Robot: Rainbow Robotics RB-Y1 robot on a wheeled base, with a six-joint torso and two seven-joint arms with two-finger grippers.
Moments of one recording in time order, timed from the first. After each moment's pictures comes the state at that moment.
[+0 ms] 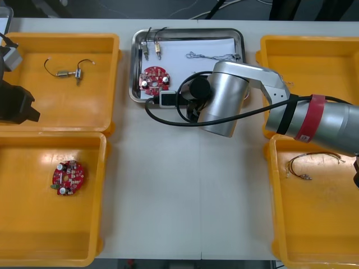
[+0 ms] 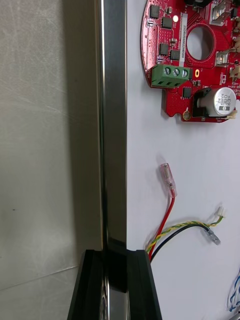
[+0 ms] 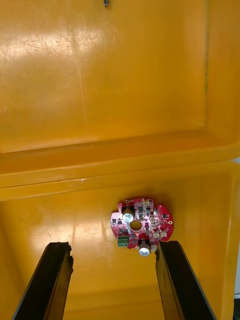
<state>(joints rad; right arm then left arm) -1.11 -0.55 1.12 -1.47 -0.44 1.05 1.85 -0.44 0.90 0.14 -2.06 0.94 1.91 -1.21</state>
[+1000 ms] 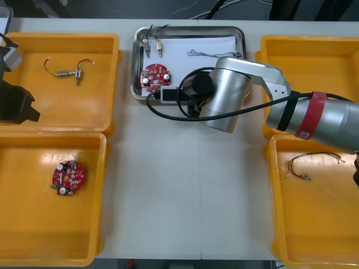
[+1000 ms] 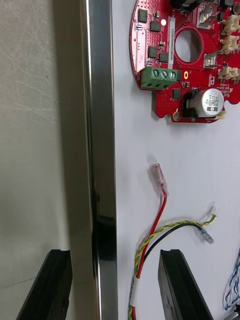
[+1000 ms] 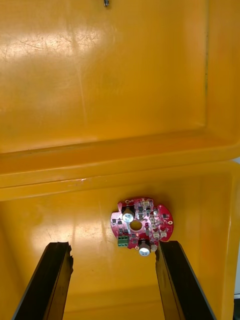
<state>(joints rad) -1.12 -0.55 1.11 -1.44 -0.44 1.03 1.85 -0.44 0.90 0.14 -2.06 0.94 1.91 -1.21</state>
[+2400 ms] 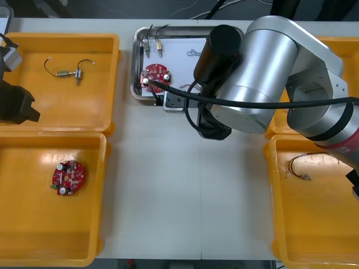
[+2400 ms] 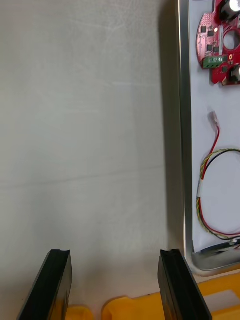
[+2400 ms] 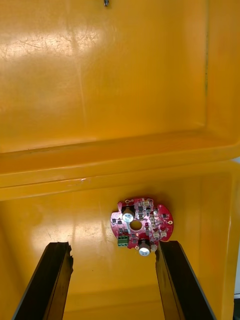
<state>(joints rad) -0.93 -0.55 0.70 -2.00 -0.63 1.76 1.89 -0.44 0.90 0.14 -2.06 0.94 1.91 -1.21</state>
